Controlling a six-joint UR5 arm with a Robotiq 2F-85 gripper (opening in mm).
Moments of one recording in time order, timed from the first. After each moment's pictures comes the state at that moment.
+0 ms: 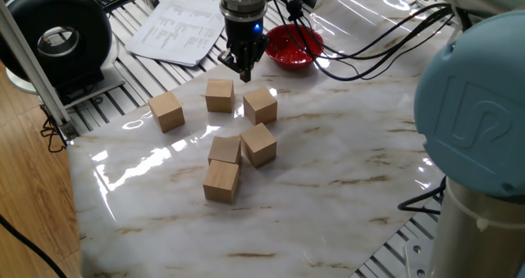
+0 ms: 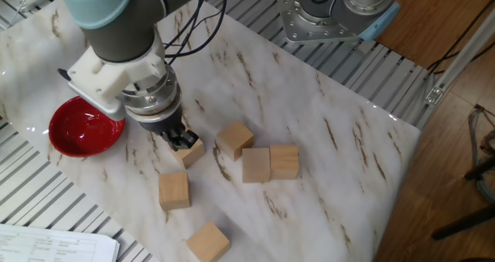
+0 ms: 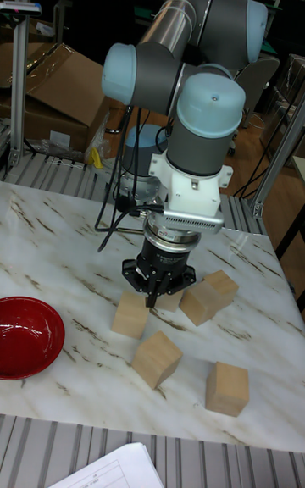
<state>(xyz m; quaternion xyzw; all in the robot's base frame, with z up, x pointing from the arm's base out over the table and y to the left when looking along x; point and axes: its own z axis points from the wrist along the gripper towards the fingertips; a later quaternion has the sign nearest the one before) 0.607 0.032 0.104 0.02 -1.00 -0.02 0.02</state>
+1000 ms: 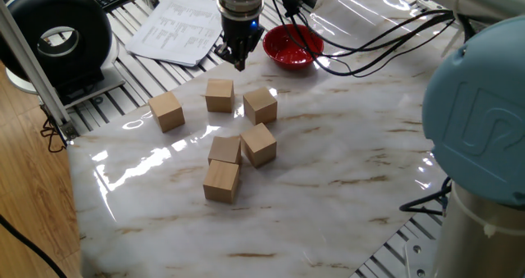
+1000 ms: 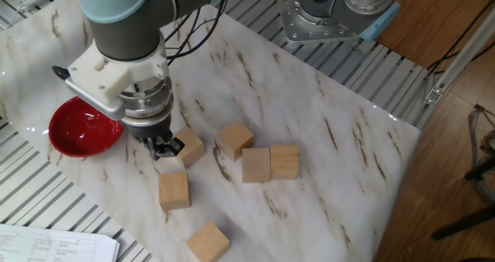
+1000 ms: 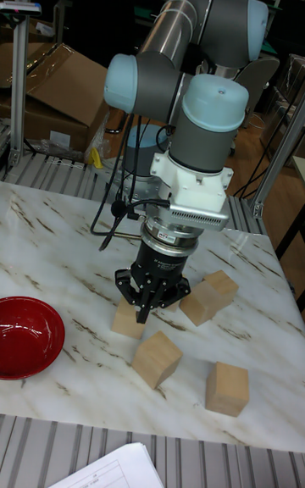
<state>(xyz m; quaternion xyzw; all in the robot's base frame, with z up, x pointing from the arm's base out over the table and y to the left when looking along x) 0.647 0.015 0.104 0.04 -1.00 0.02 -0.05</state>
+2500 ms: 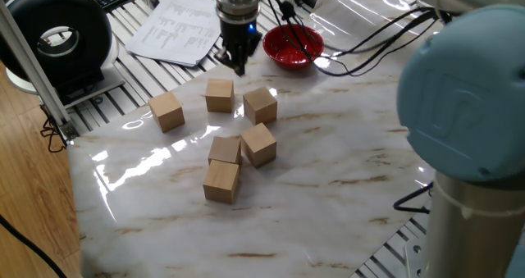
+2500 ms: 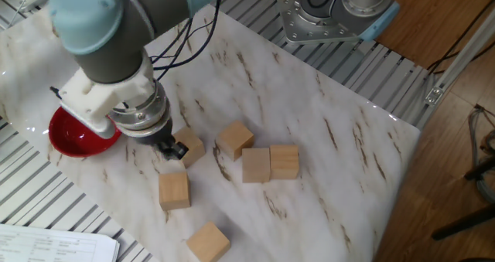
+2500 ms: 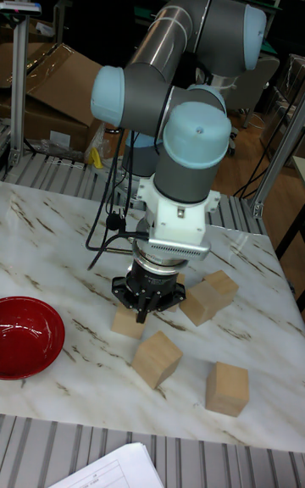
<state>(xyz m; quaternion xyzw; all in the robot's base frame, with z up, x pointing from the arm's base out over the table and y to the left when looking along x) 0.611 0.019 0.074 0.01 -1.00 -0.02 0.05</state>
